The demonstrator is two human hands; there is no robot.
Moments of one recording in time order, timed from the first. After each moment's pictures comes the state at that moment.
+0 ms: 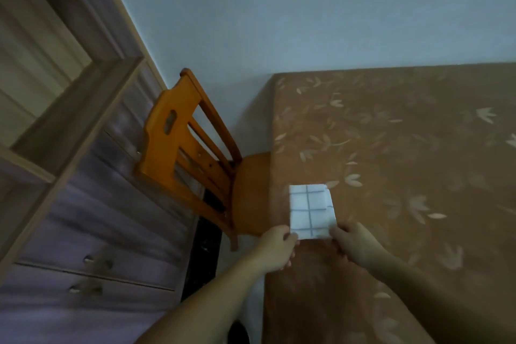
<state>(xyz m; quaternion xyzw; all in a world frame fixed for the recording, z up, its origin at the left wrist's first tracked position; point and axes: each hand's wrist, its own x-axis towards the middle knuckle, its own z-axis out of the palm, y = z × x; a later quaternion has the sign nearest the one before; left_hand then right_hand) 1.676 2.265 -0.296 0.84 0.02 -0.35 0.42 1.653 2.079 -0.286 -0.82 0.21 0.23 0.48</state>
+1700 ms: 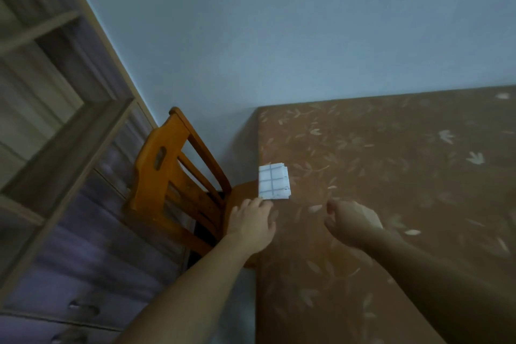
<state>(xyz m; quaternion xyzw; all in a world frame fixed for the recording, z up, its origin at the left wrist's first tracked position) 1.741 2.262 -0.242 0.98 -0.17 -0.09 0.04 1.701 2.048 -0.235 -0.99 0.07 0.10 0.11</state>
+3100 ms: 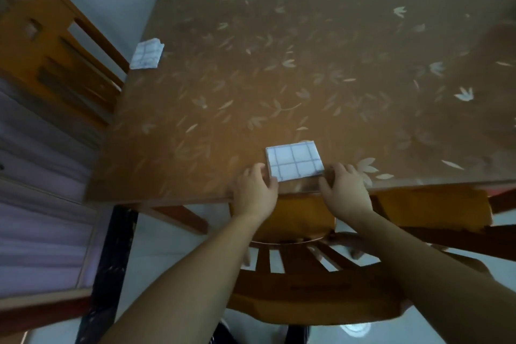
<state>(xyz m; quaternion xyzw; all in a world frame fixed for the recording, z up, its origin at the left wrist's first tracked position) 1.370 1.933 -0.328 0.93 0.02 -0.14 0.33 1.327 1.754 -0.327 -0.94 0.20 0.04 0.26</state>
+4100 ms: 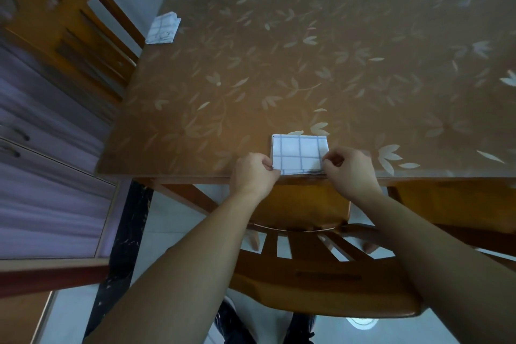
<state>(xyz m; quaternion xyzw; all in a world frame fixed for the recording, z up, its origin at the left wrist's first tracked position) 1.374 1.952 -0.334 0.93 0.06 -0.14 0.33 1.342 1.762 -0.337 -0.91 0.17 0.04 0.37</state>
